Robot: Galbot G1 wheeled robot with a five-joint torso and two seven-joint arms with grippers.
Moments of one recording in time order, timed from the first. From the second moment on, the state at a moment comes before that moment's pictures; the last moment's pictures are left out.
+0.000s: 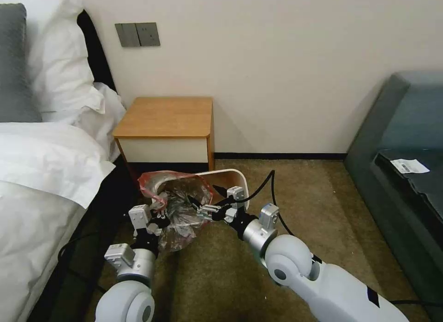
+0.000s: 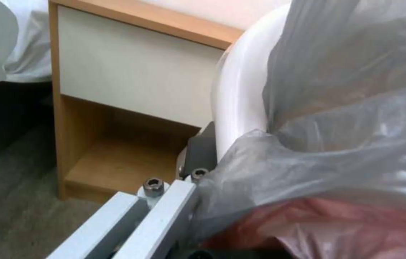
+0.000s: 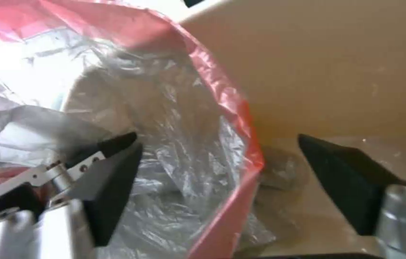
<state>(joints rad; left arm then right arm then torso) 1.60 -1.39 -0.45 -2.20 -0.39 0.10 -0.19 -0.94 1.02 -0.27 1.99 0.82 -0.14 0.16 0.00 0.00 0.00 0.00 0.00</state>
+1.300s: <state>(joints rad) 1.61 -1.38 -0.46 -2.16 -0.38 0.09 -0.19 -0.99 0.99 -0.21 2.07 0.71 -0.10 0.11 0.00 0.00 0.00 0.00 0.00</state>
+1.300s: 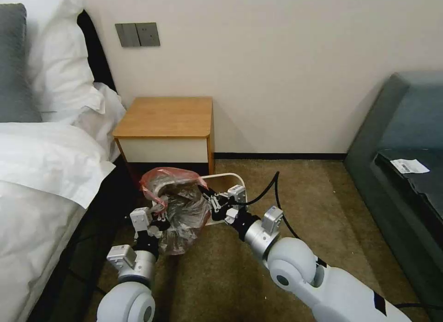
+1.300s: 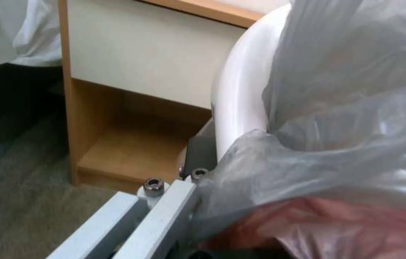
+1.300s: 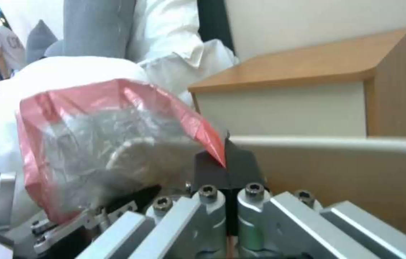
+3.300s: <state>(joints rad) 1.63 -1.39 -0.48 -2.32 -0.62 0.09 -0.20 -1.08 0.78 0.03 2.05 0.68 -0.01 0.04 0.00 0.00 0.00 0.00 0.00</state>
